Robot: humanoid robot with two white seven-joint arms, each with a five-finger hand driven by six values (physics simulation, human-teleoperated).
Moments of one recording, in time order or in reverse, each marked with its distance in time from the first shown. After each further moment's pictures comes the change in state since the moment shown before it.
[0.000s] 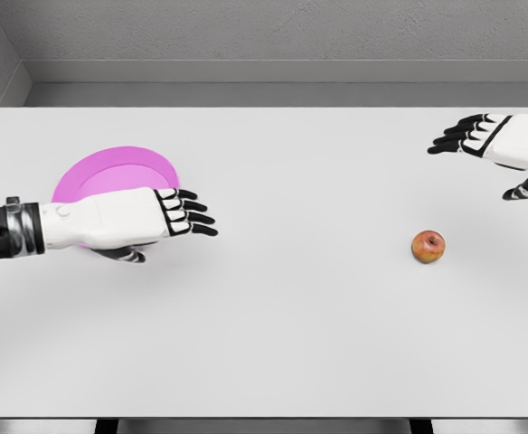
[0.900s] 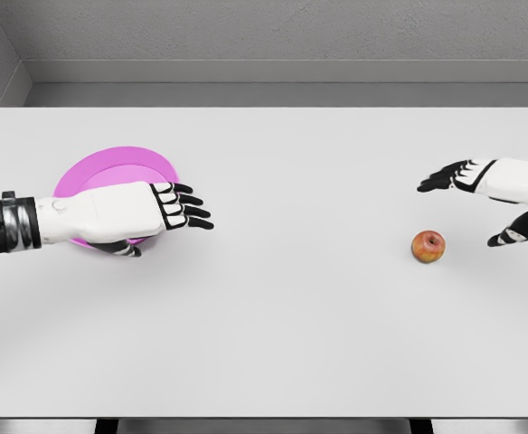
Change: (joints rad) left arm -0.009 0.001 0.005 0.010 -0.005 0.000 -0.003; right arm 0.052 -0.043 0.114 0.029 -0.309 0.000 0.073
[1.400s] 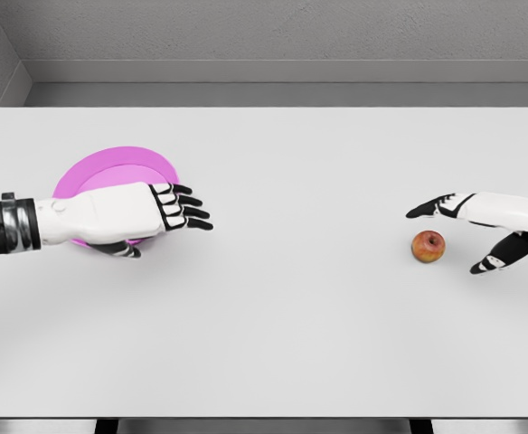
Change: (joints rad) left arm 0.006 0.000 0.010 0.001 -0.001 0.000 0.000; right arm -0.031 0.079 0.145 0.143 -0.003 0.000 0.002
